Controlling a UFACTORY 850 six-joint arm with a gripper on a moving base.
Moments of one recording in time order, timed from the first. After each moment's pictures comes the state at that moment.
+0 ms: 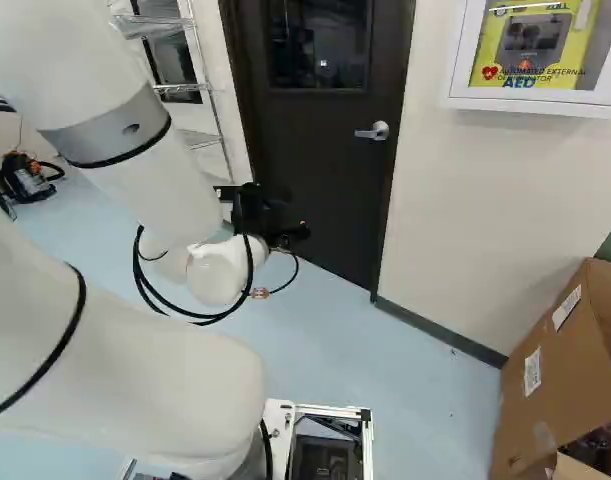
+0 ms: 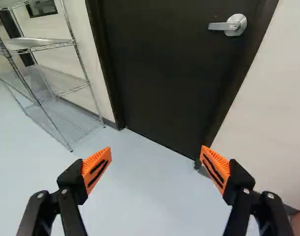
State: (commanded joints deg) arm 0.0 16.0 -5.0 0.0 50.0 0.0
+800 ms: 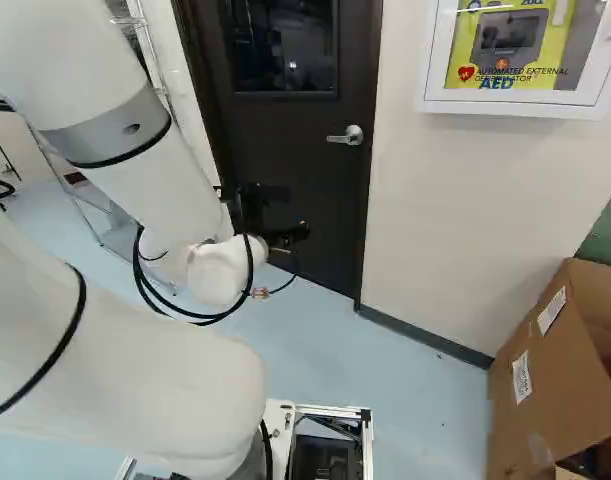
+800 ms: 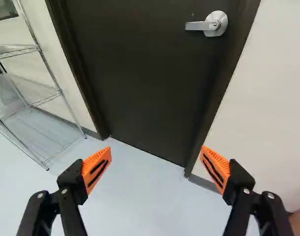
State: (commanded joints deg) arm 0.0 16.0 -5.0 0.0 50.0 0.0
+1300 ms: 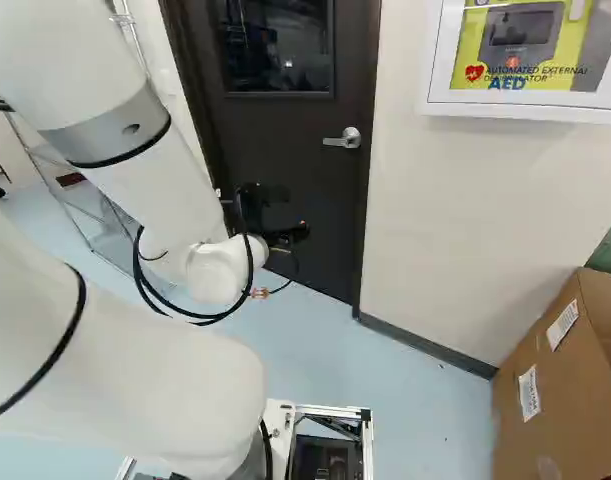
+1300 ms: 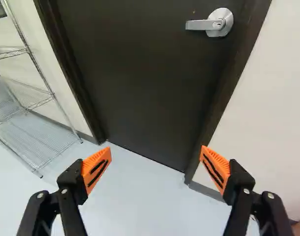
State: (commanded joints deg) arm 0.0 16.0 -5.0 0.0 50.0 0.0
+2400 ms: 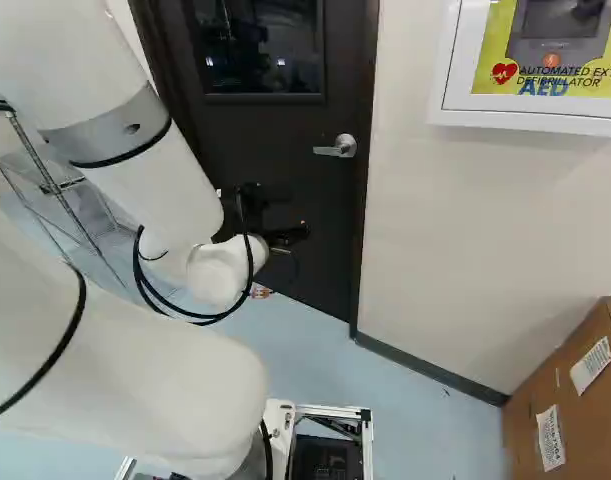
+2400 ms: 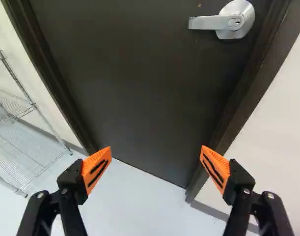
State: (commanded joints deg) arm 0.0 16.0 -5.0 0.0 50.0 0.0
